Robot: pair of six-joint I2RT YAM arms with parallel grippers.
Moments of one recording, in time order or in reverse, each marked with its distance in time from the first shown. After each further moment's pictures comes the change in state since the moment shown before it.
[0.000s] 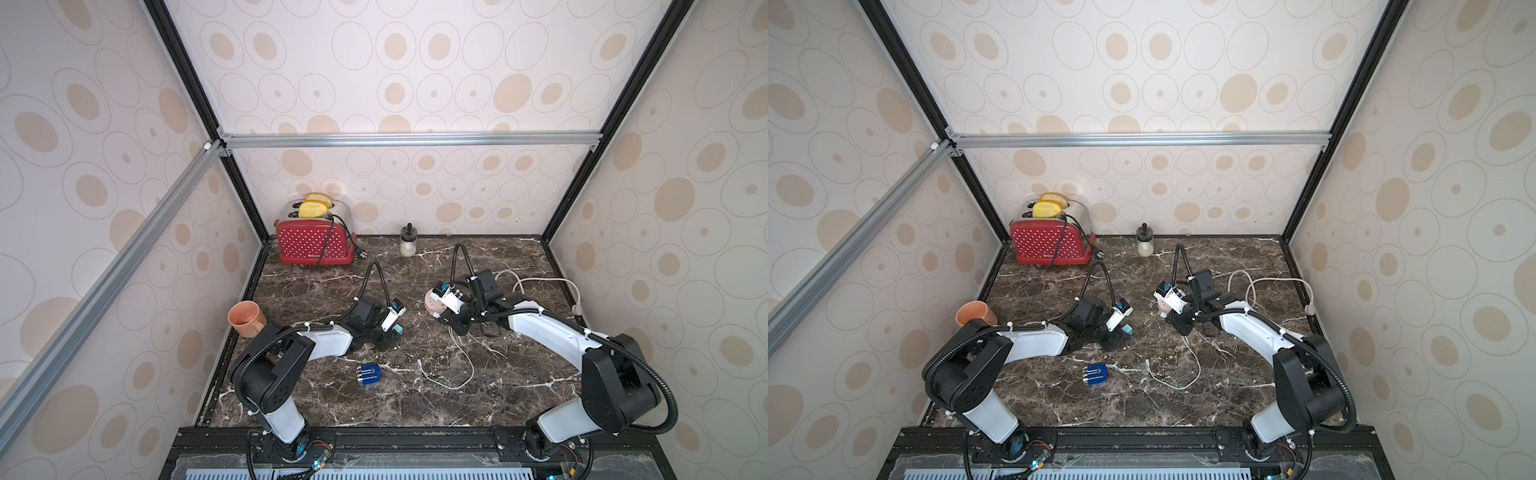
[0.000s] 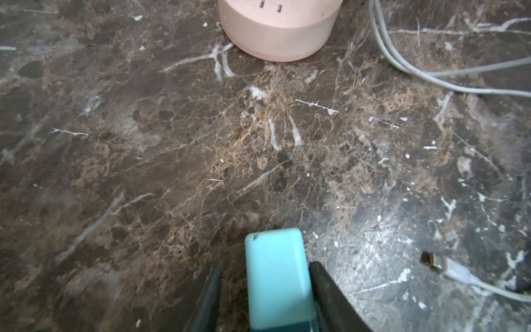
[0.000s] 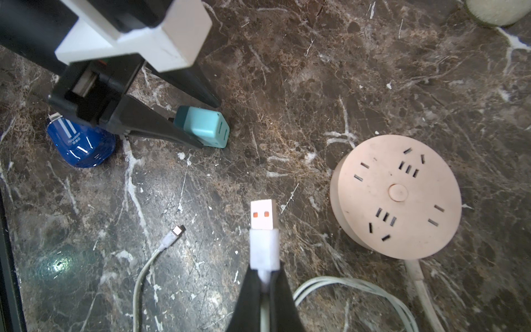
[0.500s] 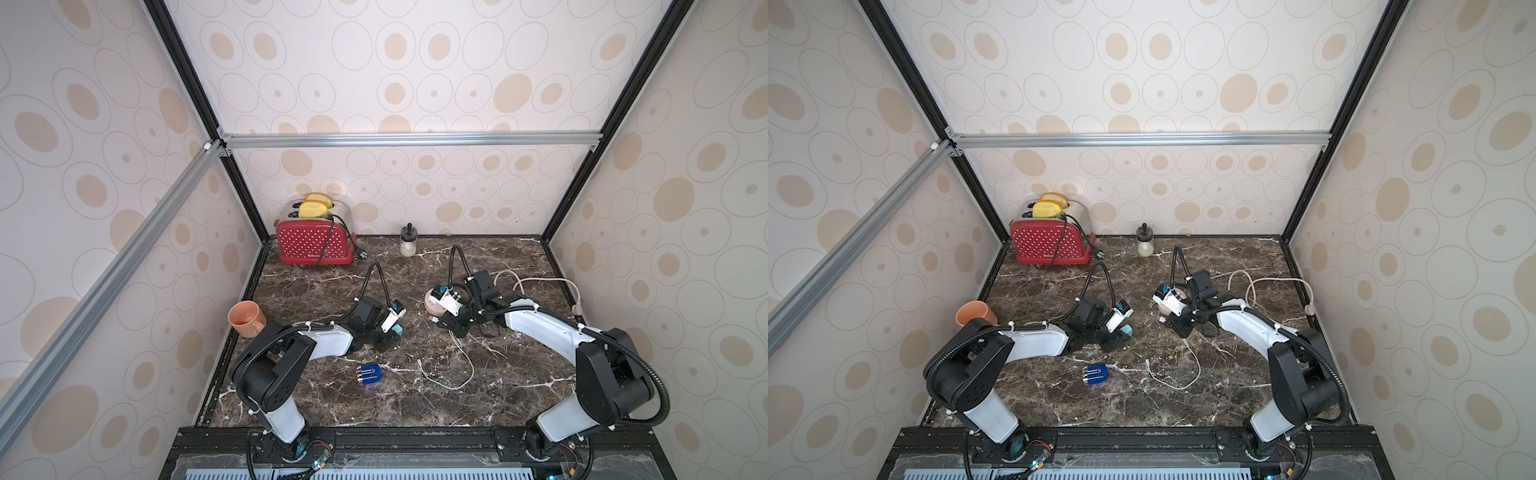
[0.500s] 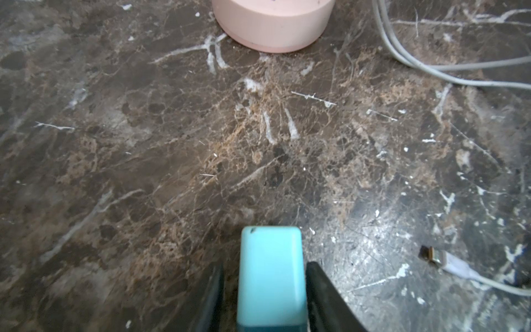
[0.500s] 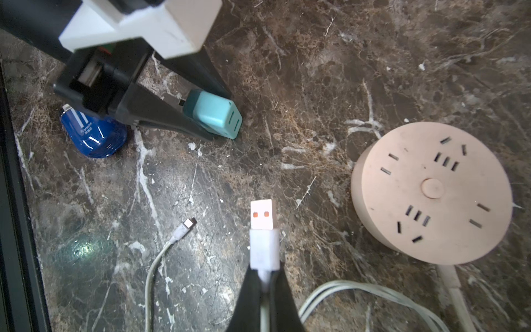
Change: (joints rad) left arm 0.000 0.006 -0.005 -0.004 0.008 -0.006; right arm 0.000 0.048 0.021 -0.048 -0.043 -0.008
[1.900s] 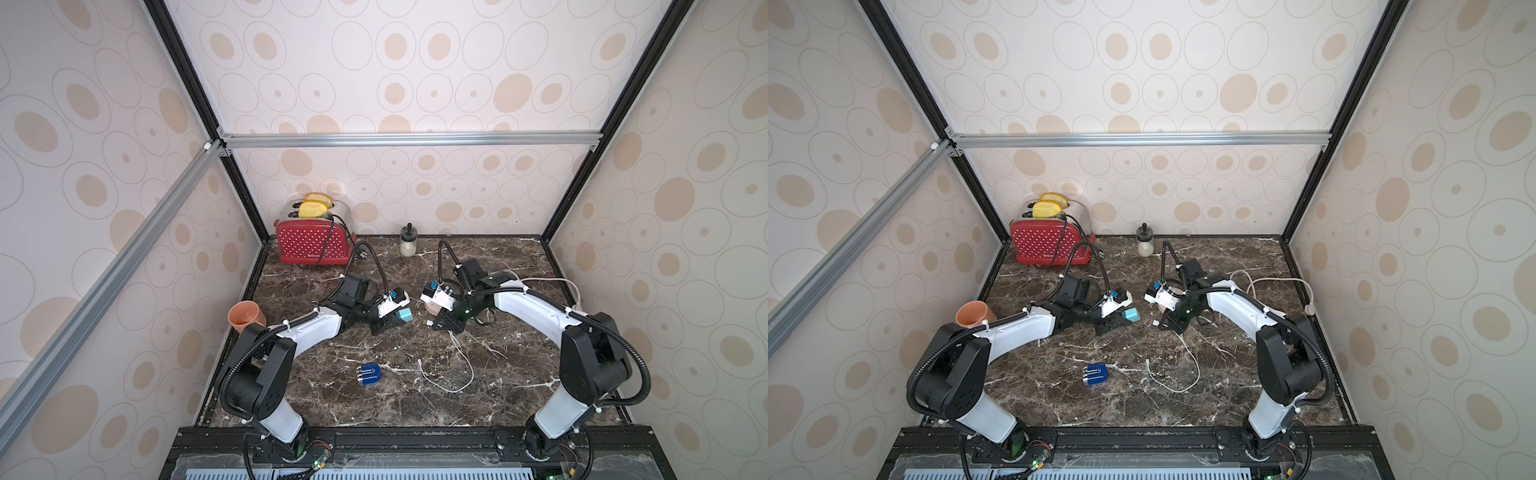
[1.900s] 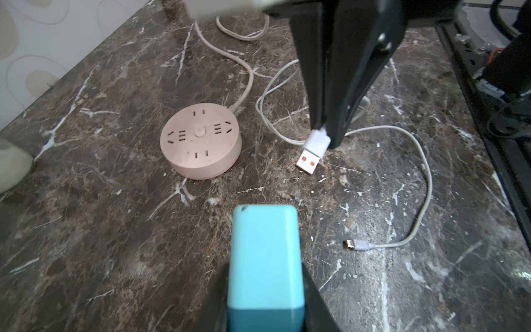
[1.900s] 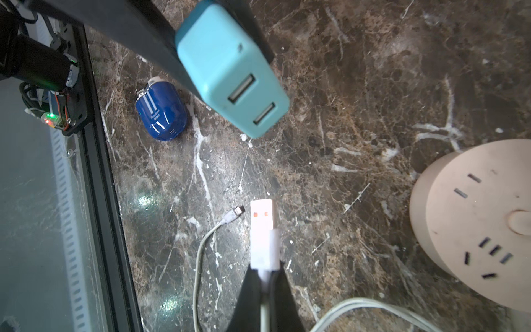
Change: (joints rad) left arm 0.130 -0.076 0.187 -0.214 0.462 0.484; right arm 0.023 0.130 0.241 -0.341 -0.120 -0.105
